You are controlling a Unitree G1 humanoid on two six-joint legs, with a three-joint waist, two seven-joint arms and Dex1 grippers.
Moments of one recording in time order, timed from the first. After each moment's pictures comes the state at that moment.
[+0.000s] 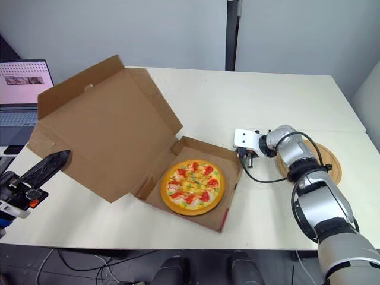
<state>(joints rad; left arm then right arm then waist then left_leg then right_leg) 0.26 0.90 0.78 -0.41 -1.46 0.71 -0.43 -0.97 -0.51 0.37 0.84 -0.16 -0.18 1.25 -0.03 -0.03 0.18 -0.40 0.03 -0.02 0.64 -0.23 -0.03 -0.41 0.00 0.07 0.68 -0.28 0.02</state>
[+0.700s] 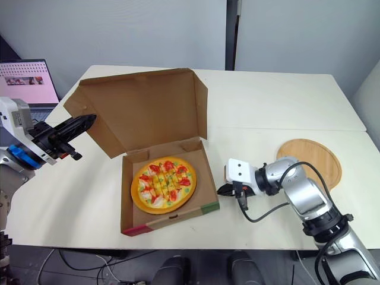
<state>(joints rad) -0.28 0.87 0.42 -0.05 -0.81 0.47 -0.75 -0.49 -0.57 0.33 -0.26 0.07 0.55 1.17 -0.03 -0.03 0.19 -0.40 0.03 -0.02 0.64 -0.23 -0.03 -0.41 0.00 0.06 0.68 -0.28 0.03</state>
